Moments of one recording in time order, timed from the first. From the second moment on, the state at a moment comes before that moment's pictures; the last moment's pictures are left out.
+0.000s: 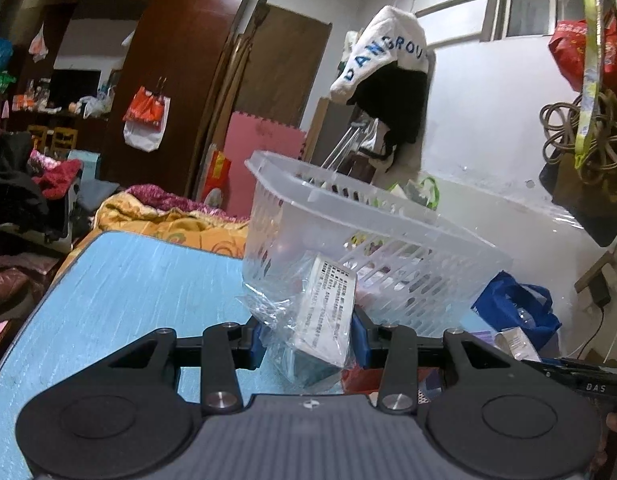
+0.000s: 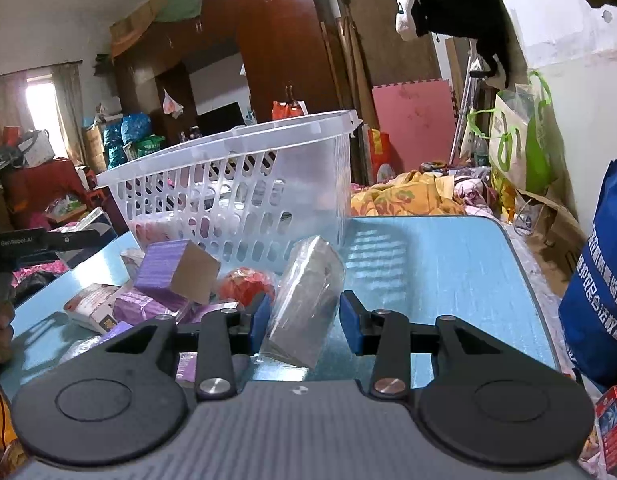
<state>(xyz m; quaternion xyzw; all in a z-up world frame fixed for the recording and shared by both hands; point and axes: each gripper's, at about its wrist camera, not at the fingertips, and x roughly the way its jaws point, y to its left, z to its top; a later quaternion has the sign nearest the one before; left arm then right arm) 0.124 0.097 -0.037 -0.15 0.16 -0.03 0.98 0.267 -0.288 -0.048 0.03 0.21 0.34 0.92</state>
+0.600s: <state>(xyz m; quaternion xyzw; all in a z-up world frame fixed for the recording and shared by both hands) 0.192 0.055 0.084 -0.13 0.16 -0.05 0.98 0.286 -0.198 0.087 -0.07 0.13 0.34 0.93</state>
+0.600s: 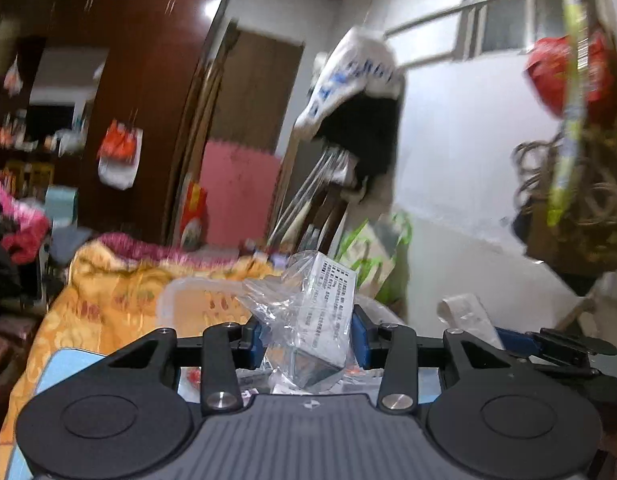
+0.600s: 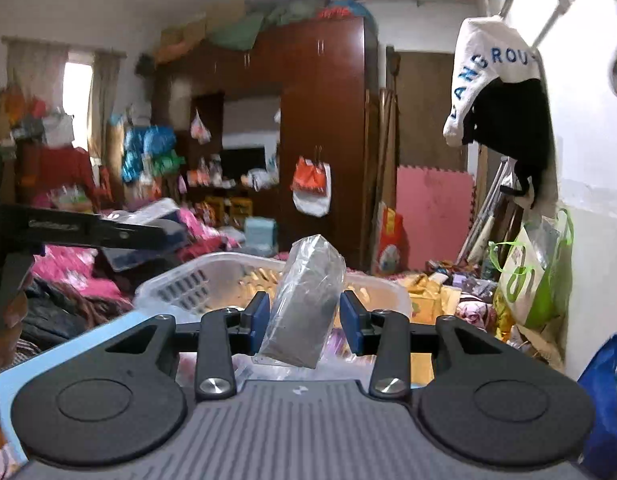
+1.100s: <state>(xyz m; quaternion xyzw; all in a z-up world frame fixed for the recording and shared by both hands) 0.155 0.063 0.057 -0.10 0.16 -0.02 0.98 0.246 -0.244 0.045 -0.03 0.13 0.37 0.92</state>
